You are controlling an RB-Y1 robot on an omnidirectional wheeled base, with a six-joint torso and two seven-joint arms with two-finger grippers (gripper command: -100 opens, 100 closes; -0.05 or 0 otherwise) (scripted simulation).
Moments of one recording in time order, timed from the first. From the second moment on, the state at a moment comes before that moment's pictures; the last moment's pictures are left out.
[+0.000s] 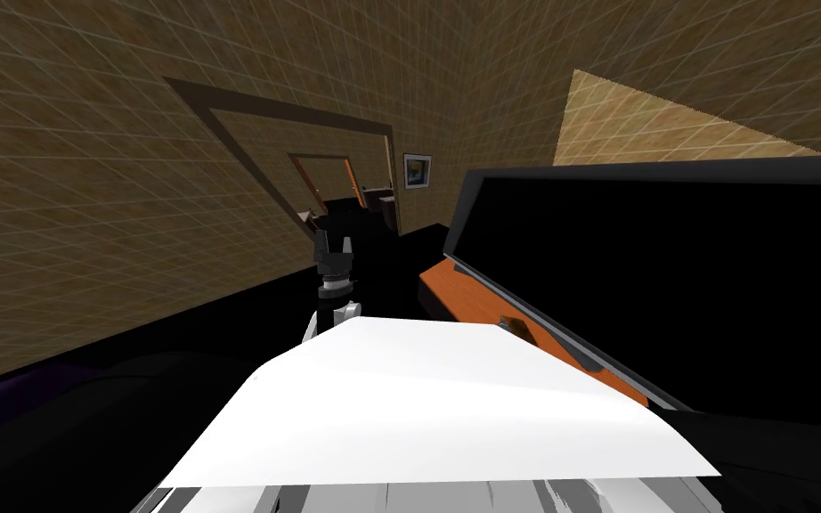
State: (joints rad) left arm 0.50 0.05 0.02 -2.31 -0.04 -0.58 0.16; right arm 0.24 -0.46 0.10 -0.86 1.28 0.33 1.40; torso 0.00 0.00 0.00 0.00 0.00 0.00
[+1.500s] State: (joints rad) left arm 0.50 0.05 0.02 -2.31 -0.04 -0.58 0.16; right arm 0.15 -0.44 0.06 -0.86 1.28 0.36 1.44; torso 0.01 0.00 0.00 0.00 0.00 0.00
